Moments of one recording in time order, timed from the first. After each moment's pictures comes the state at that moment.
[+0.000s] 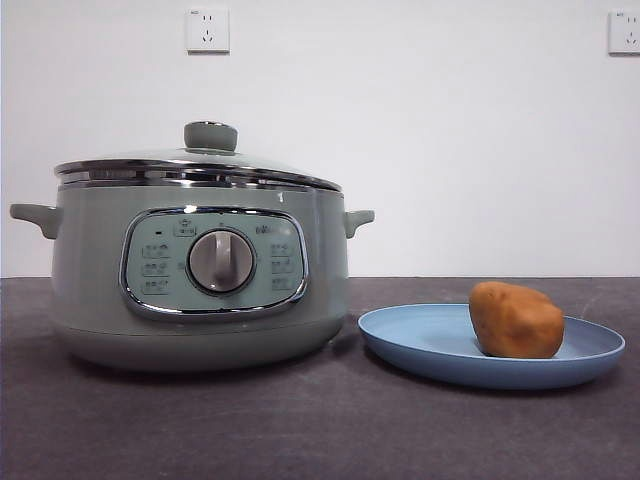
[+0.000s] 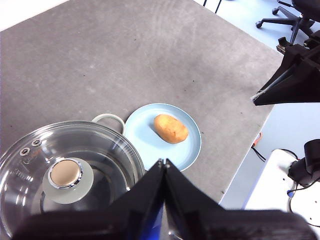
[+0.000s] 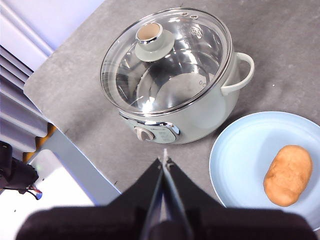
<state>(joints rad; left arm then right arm) -0.47 1.43 2.08 -1.34 0.42 0.14 0.38 1.00 1.27 -0.96 -0.49 0.00</state>
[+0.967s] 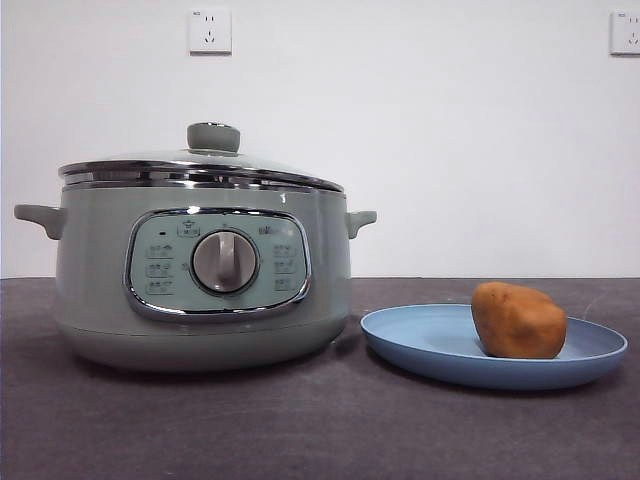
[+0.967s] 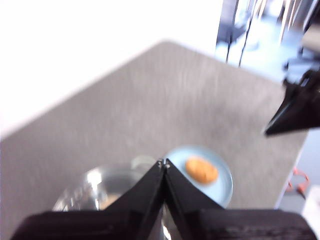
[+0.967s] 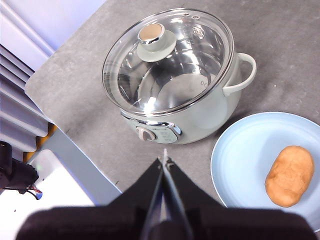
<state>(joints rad) -0.41 1.24 2.00 -1.15 0.40 0.20 0.38 1.00 1.27 -0.96 -0.49 0.00</state>
